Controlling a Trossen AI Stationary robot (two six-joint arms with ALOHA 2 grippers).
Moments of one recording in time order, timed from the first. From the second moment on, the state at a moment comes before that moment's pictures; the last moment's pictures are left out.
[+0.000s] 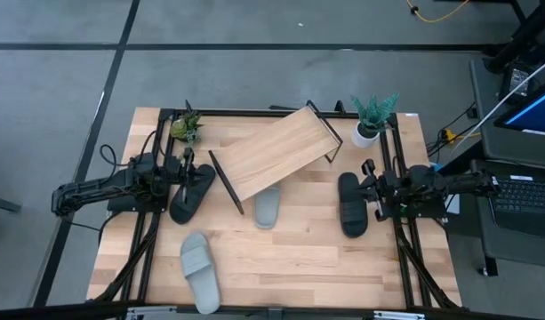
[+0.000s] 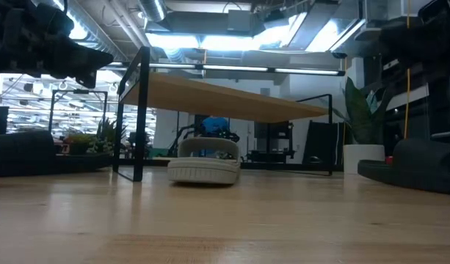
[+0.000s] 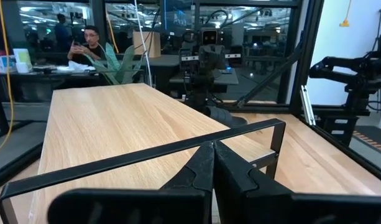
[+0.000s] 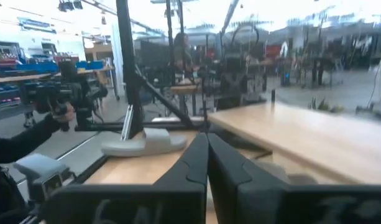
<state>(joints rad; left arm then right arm) 0.27 0.02 0.01 0.05 0.25 -0.03 0.12 0.01 0.01 0.16 -0.03 0.06</state>
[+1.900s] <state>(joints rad) 0.27 0.02 0.29 -0.26 0.22 -0.06 0.11 0.20 0.41 -0.28 0.11 -0.06</state>
